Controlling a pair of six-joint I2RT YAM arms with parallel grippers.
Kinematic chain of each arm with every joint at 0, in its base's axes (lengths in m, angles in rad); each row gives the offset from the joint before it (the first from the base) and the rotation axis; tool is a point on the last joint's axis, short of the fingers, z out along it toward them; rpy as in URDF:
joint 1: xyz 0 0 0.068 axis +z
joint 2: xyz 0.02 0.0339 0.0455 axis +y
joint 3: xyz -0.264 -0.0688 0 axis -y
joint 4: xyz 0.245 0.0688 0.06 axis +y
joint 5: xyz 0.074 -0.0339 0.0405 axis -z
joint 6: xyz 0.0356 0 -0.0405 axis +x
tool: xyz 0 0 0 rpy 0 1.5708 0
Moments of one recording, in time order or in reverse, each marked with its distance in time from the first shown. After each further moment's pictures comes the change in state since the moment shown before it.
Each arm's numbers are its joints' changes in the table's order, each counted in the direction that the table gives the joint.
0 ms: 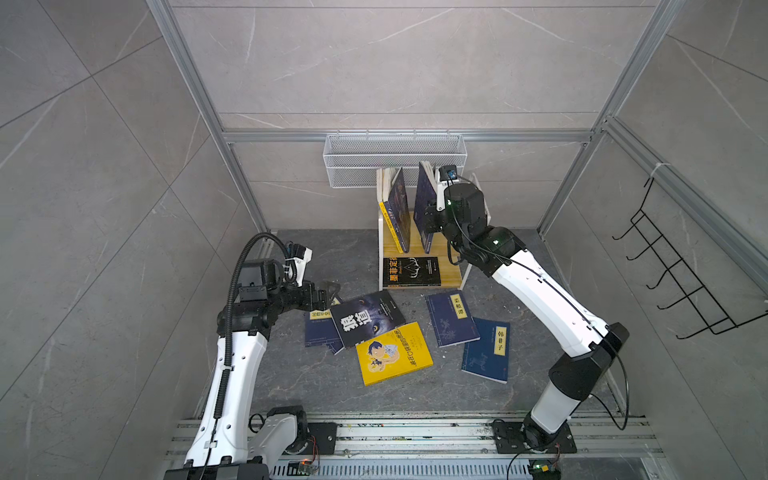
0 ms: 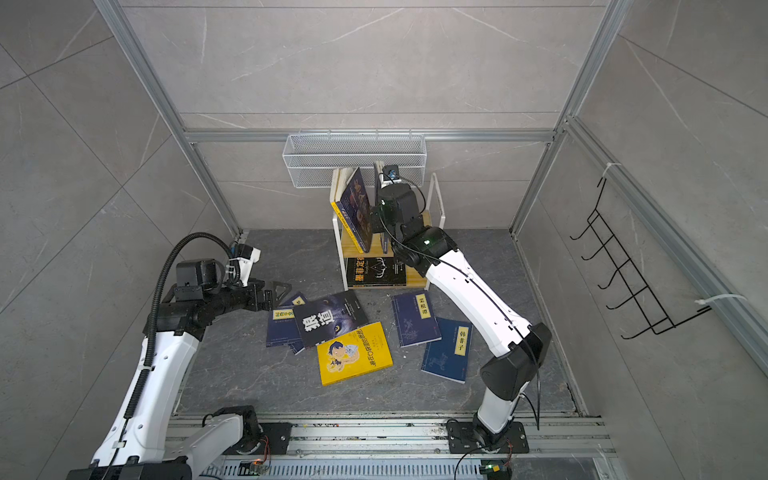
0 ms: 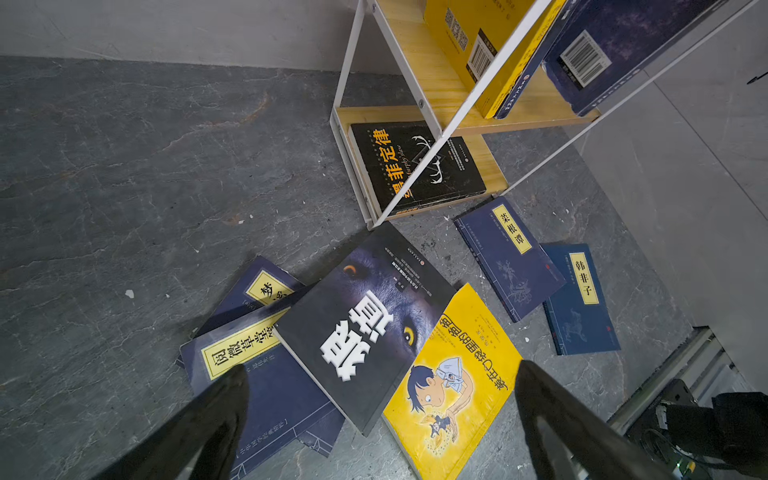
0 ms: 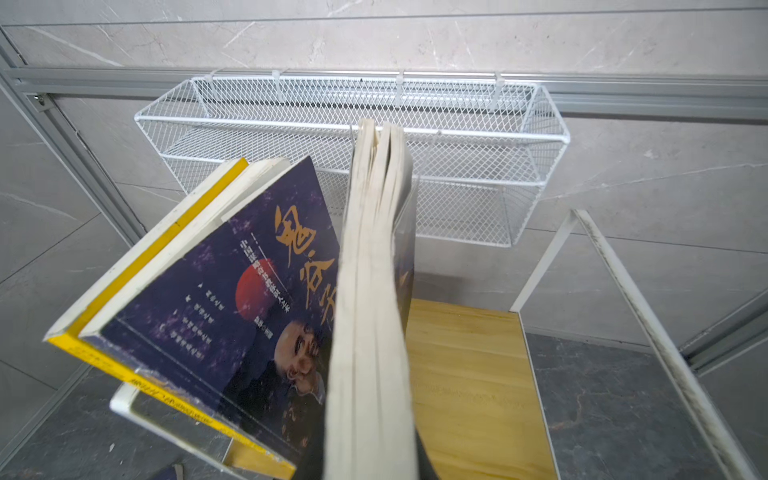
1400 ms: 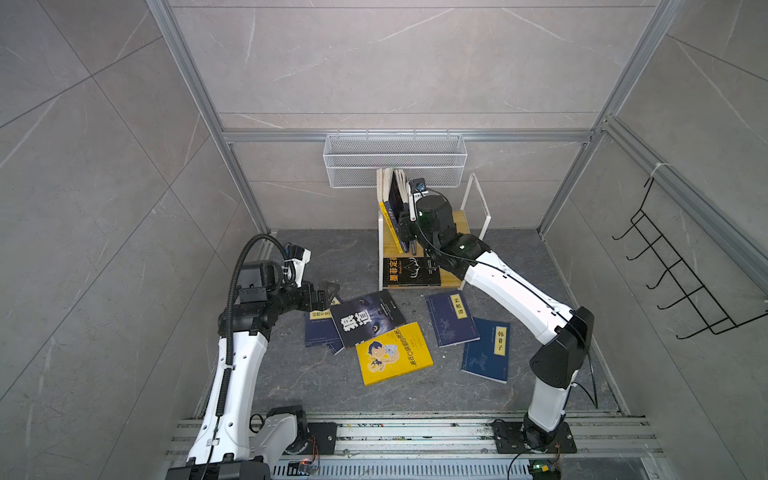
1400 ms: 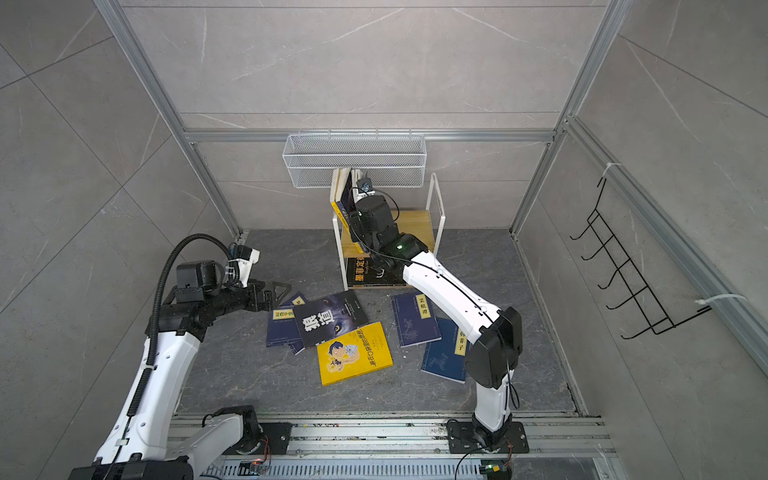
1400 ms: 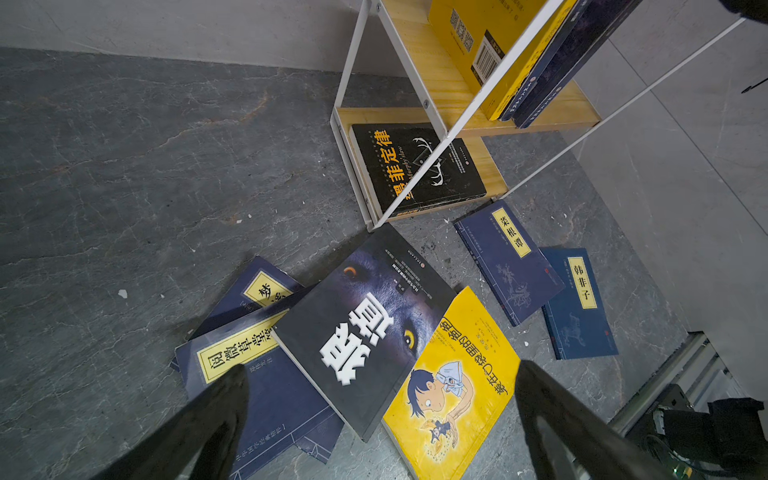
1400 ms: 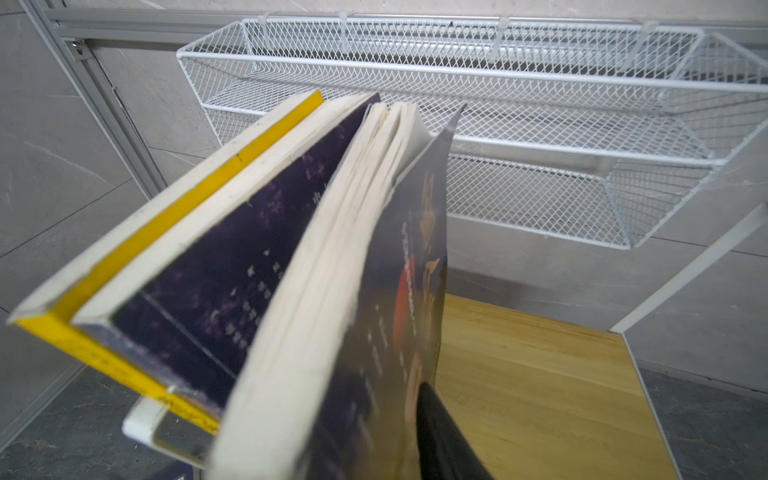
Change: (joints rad) left arm 0.021 -0.001 -0.034 -0.034 0.021 -0.009; right arm 0.051 0.100 -0.045 -0.140 -0.047 -0.025
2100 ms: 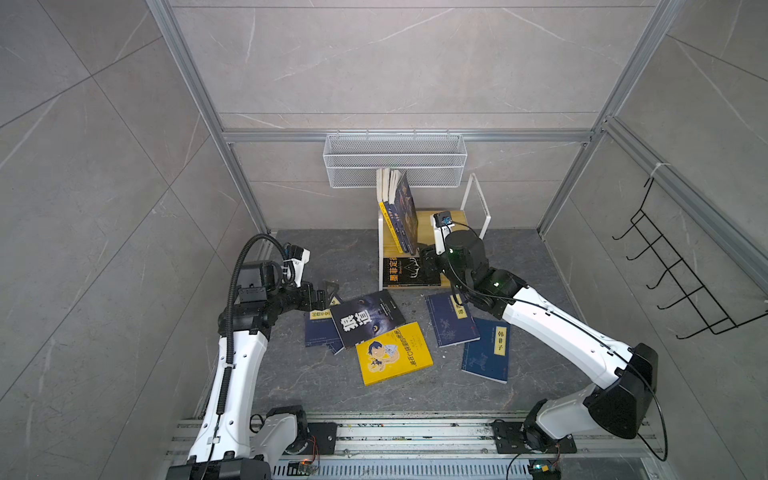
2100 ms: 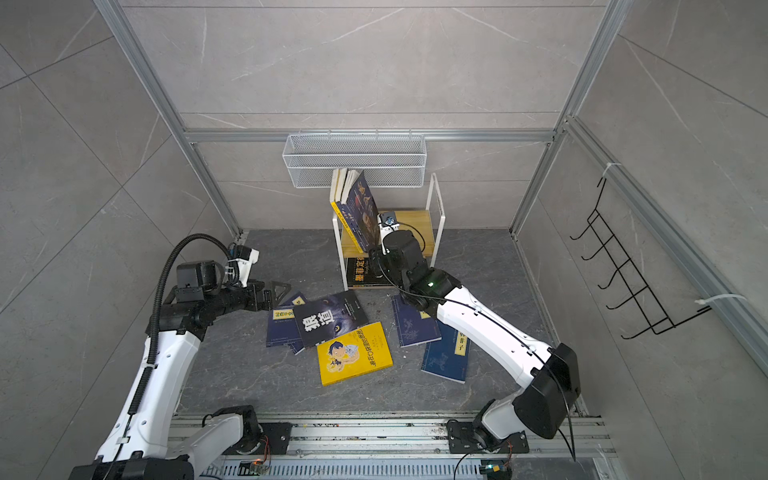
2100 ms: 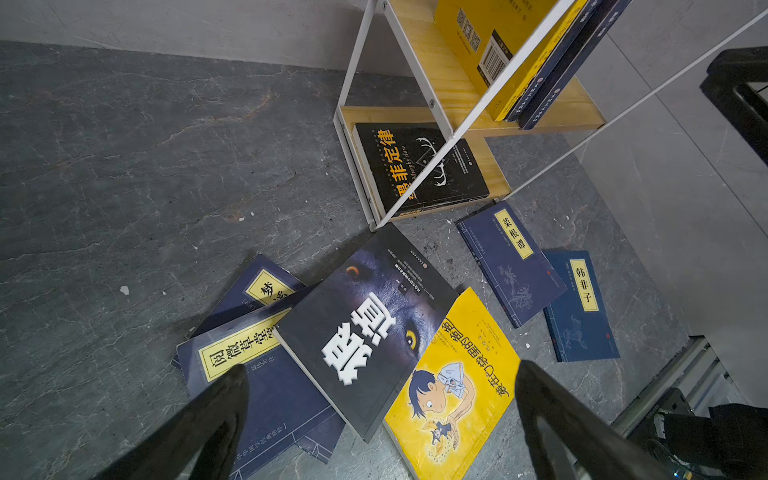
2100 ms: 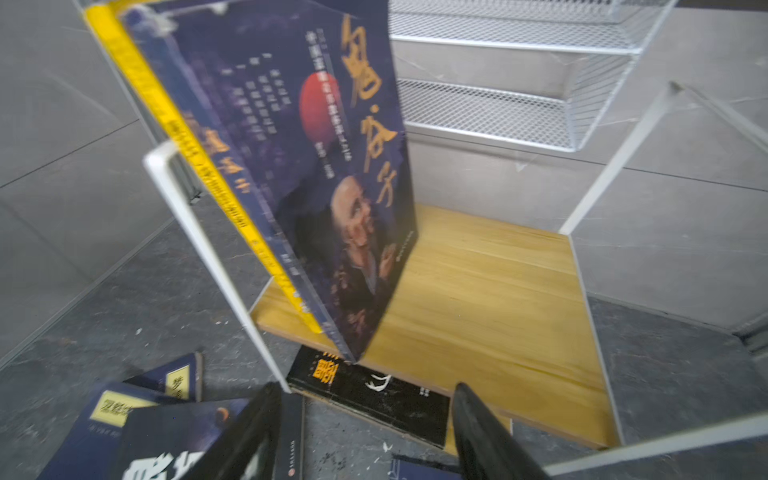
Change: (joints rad) left arm 0.008 0.006 -0.004 -0.003 0.000 -0.003; right arm -0.011 -0.367 -0.507 -0.069 -0.010 0.011
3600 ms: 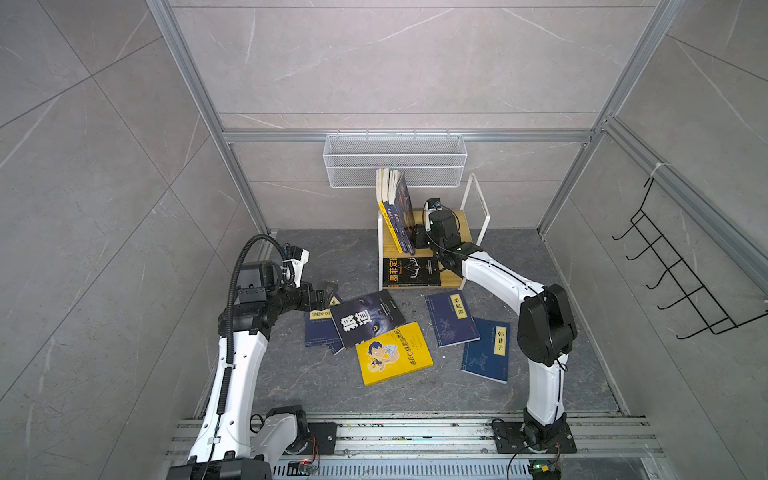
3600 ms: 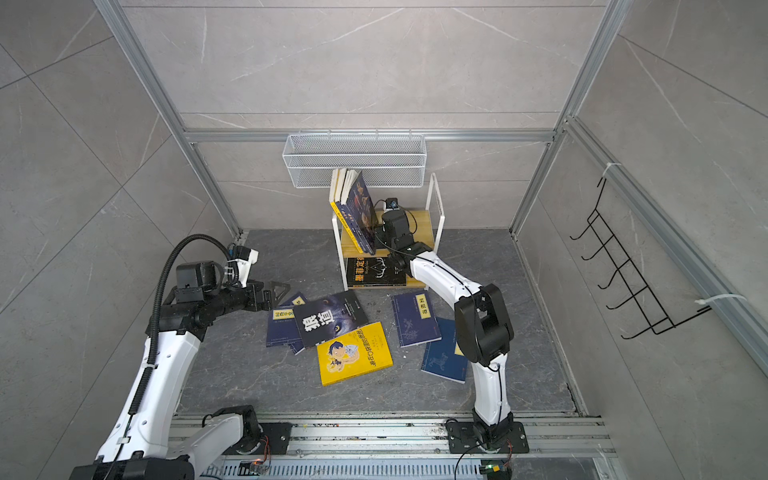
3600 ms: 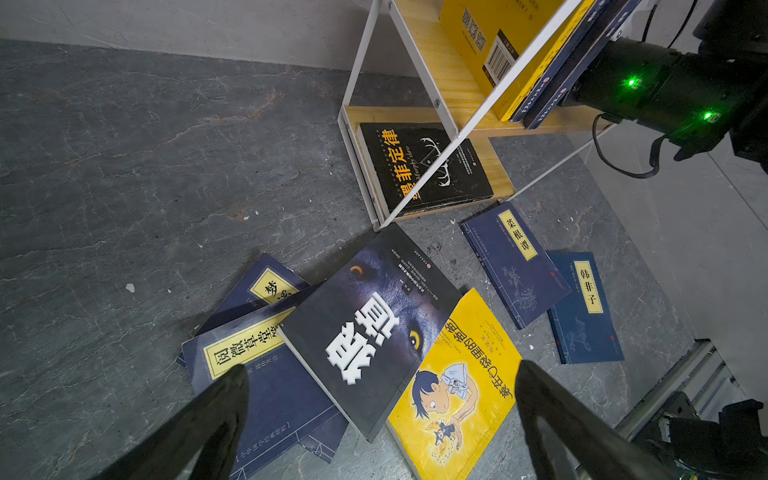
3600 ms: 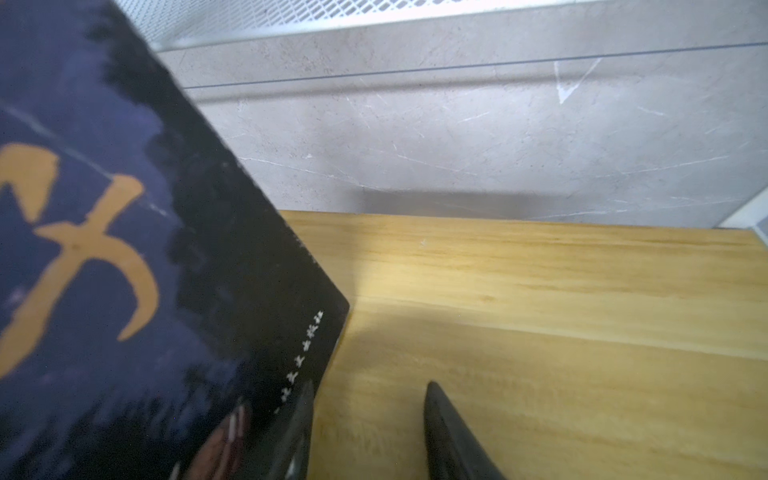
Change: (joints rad) left arm 0.005 -0.002 -0.006 -0.003 -0.005 0.011; right arm -0.195 0.537 0.303 -0.183 -0.182 0.117
